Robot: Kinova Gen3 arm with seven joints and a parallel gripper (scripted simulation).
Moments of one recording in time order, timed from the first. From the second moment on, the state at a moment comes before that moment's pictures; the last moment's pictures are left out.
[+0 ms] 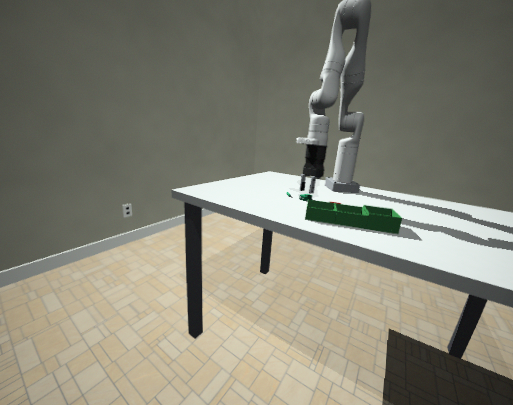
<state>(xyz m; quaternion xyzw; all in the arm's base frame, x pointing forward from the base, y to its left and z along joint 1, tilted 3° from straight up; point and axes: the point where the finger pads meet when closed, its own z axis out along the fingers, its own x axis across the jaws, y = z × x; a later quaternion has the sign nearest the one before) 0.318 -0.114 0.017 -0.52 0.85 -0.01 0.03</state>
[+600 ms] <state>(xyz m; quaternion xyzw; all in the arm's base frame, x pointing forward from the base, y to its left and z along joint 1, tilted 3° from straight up) 0.311 -0.119 -0.001 -0.51 0.86 0.00 0.02</state>
